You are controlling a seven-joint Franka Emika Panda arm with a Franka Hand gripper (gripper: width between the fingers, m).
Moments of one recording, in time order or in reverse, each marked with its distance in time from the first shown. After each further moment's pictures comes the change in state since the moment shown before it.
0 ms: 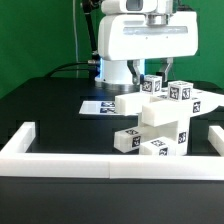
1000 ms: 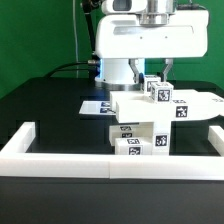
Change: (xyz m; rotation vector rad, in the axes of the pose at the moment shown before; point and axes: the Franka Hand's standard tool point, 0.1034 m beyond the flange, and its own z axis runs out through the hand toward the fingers) arm 0.001 0.001 -0.001 0.000 0.002 0.378
